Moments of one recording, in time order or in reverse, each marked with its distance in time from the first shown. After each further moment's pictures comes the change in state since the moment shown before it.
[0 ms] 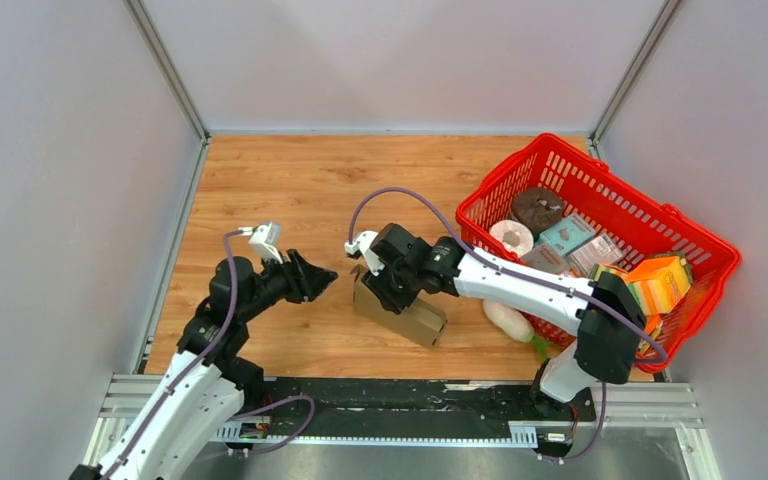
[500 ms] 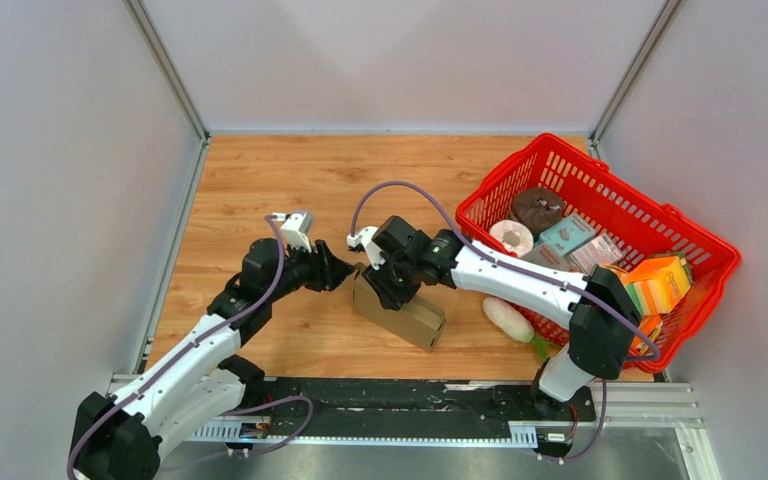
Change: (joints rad) left arm -0.125 0.322 0.006 0.238 -0.079 0.119; right arm -0.062 0.050 0.024 -0.028 -0.103 0.024
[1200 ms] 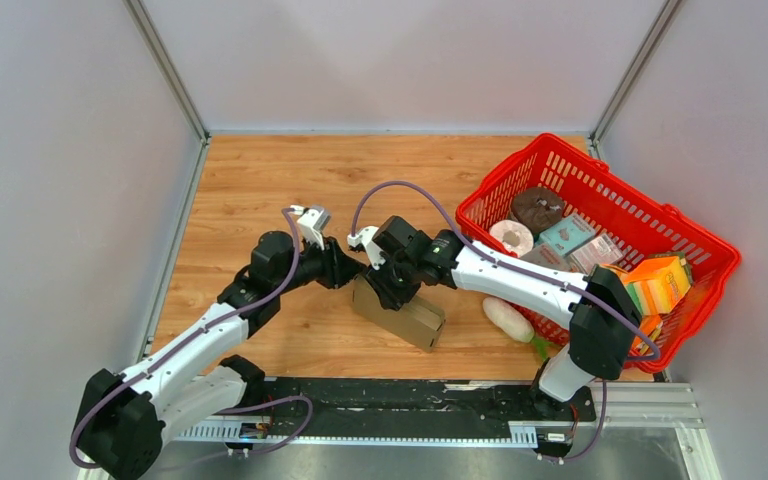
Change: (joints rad) left arm -0.034 0.121 0.038 0.139 0.124 0.074; right arm -0.002 -0.003 -0.005 0.008 -0.005 0.008
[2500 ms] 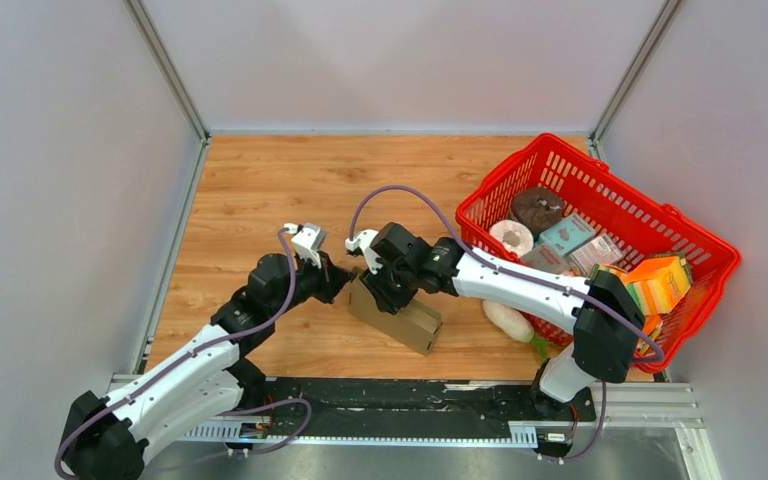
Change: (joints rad) left arm -0.111 -0.158 -0.095 -0.055 -0.227 0.064; right arm 0.024 -0.025 -0.038 0.055 0.038 0.026
